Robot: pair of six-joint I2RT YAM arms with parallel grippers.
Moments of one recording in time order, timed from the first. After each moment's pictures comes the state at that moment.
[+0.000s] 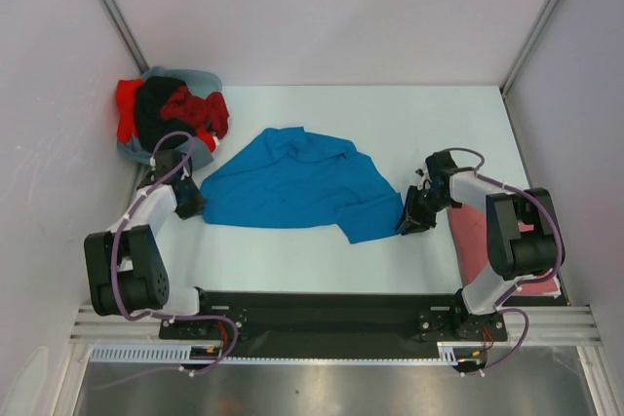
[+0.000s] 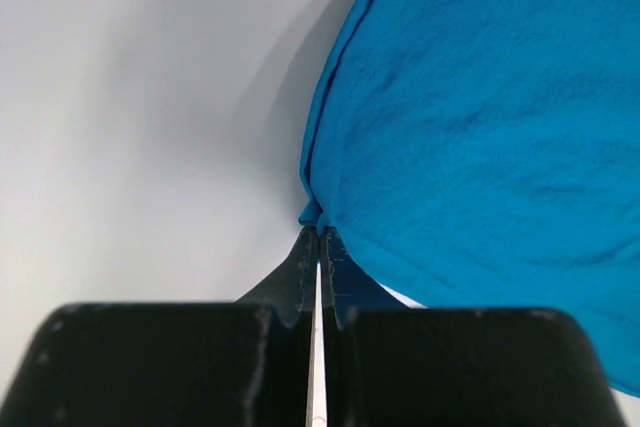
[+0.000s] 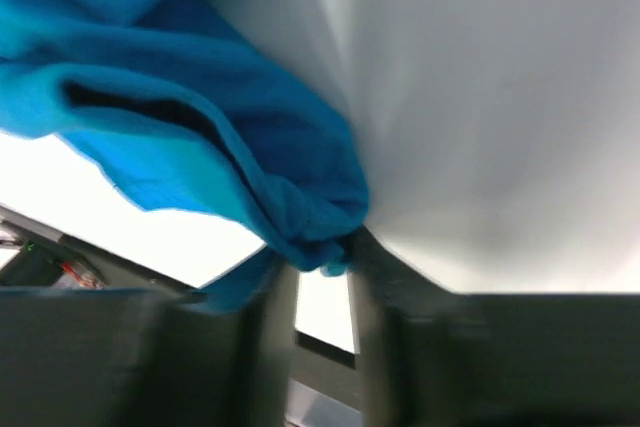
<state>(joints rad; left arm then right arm) 0.17 1.41 0.80 -0.49 -0.03 -0.38 0.14 1.64 0.87 -0.59 -0.42 0.39</state>
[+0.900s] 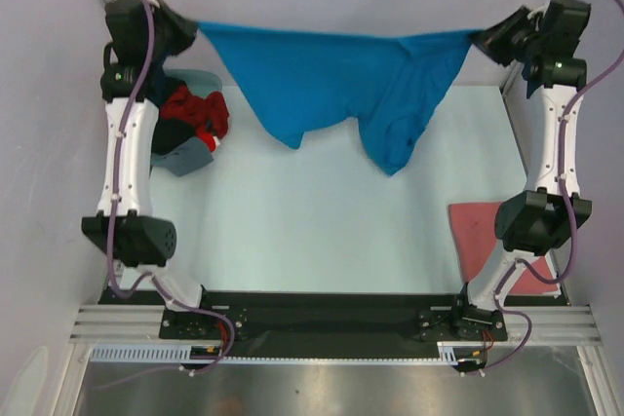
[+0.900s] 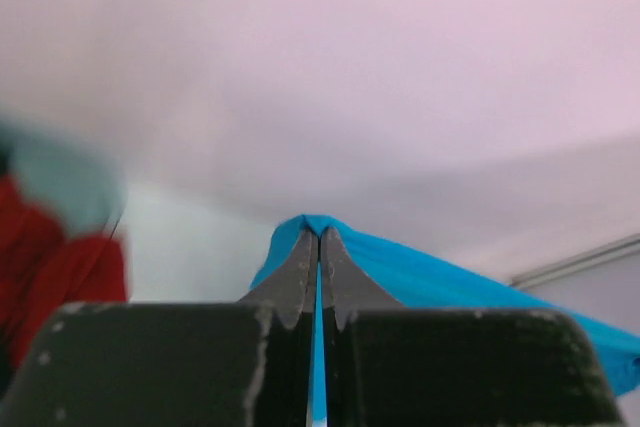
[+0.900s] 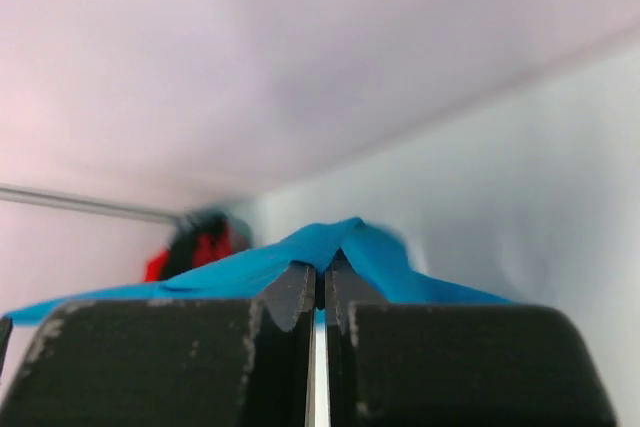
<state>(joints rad) 0.02 1.67 2.01 -0.49 0.09 -0.54 -0.19 1.81 2.11 -0.62 -0.46 0.70</state>
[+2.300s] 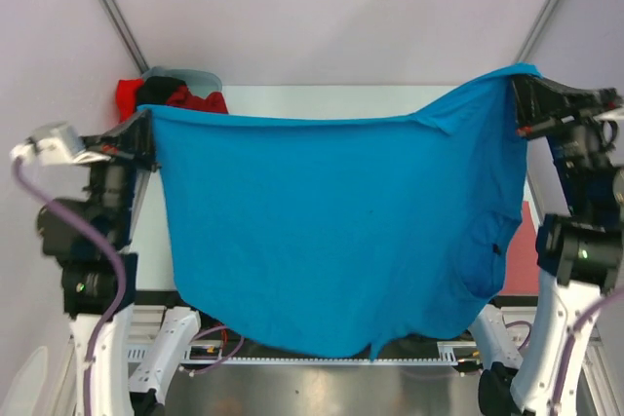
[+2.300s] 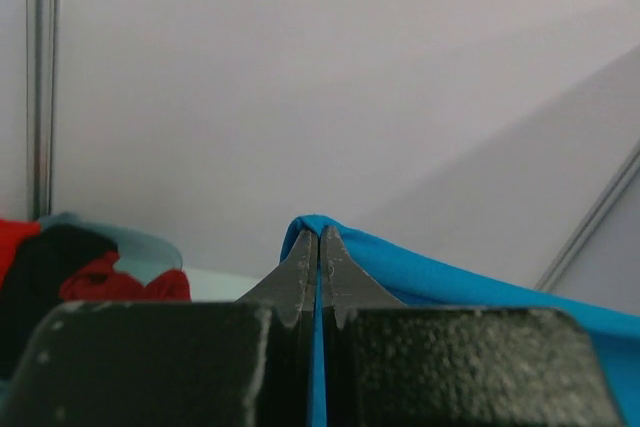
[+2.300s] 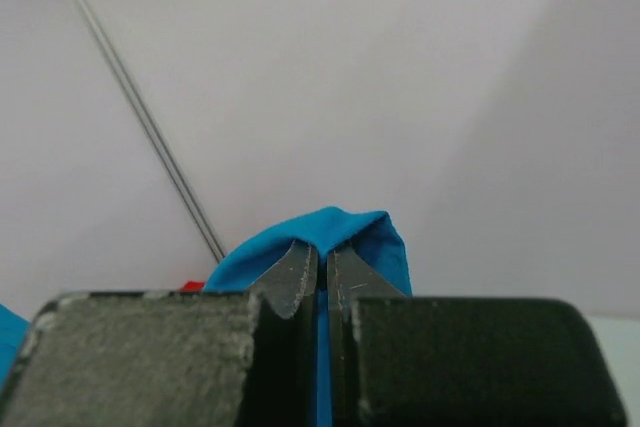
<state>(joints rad) -0.06 0.61 1.26 -0.23 0.00 -0.35 -0.23 0.80 1.50 -0.12 -0.45 0.63</state>
